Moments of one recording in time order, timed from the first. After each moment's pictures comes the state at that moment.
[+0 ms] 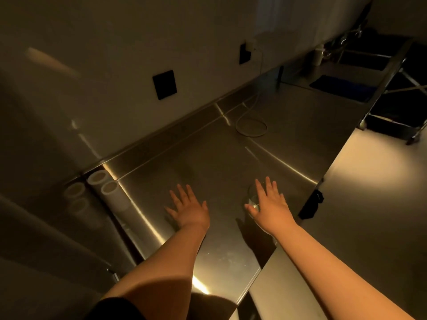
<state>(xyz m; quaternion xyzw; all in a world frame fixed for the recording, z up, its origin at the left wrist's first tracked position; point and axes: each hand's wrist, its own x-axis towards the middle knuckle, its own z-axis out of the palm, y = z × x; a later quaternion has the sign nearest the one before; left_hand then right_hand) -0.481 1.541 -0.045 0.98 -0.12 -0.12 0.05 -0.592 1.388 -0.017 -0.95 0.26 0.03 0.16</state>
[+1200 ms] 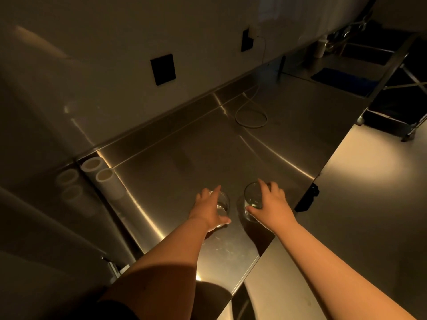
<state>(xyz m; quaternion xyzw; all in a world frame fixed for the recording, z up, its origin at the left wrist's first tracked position) -0.490 1.531 -0.072 0.91 -0.29 -0.20 0.19 -0.602 1.382 -0.041 -0.94 0.28 -0.02 0.20</state>
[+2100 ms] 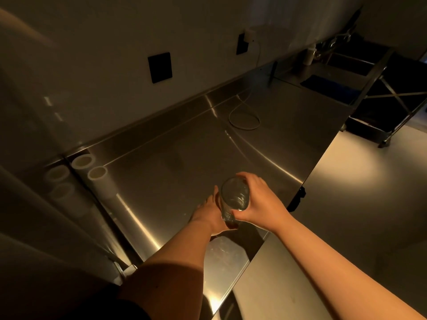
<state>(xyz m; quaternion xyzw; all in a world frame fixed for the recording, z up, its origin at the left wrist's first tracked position) -0.504 1.523 -0.072 0.89 -0.30 -0.27 0.22 -0.600 1.409 0.009 -0.96 0.11 -0.08 0.26</state>
